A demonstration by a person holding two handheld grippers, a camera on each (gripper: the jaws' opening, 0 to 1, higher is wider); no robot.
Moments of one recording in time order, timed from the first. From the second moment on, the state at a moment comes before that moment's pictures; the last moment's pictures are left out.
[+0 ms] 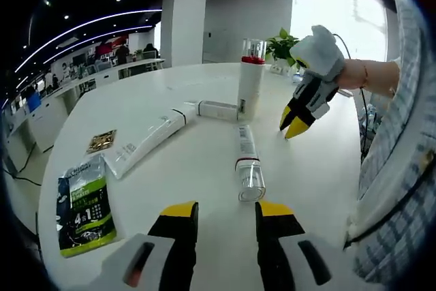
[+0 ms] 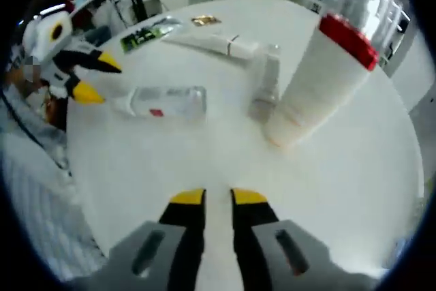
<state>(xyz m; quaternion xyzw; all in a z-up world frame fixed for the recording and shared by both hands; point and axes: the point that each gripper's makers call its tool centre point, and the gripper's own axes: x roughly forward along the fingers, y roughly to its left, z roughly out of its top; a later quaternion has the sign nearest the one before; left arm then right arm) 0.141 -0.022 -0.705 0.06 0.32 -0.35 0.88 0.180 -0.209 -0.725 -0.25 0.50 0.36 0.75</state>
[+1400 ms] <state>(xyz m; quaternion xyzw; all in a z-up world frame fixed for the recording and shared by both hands) 0.148 -0.021 -0.698 0.03 0.31 -0.35 0.88 0.159 -0.183 -0.723 -0.30 0.54 0.45 0.65</state>
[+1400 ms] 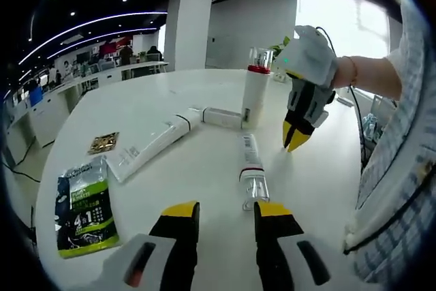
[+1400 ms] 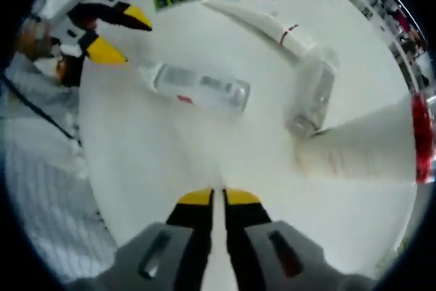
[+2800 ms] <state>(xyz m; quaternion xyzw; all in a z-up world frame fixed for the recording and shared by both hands) 0.145 -0.007 -0.694 0.00 0.32 -0.34 0.89 0.330 -0.146 -0.644 -0.29 0.50 0.37 0.73</state>
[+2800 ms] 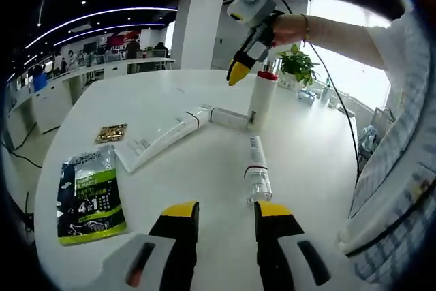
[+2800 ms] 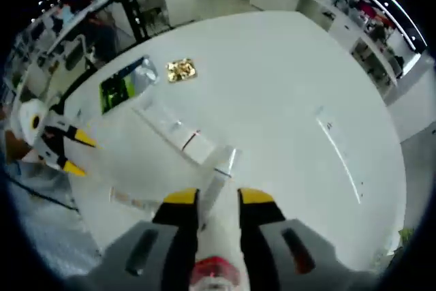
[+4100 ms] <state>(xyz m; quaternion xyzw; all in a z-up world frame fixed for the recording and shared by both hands) 0.145 0.011 -0.700 0.00 0.33 -0.32 0.89 0.316 -0.148 -0.719 -0.31 0.67 0.23 0.64</state>
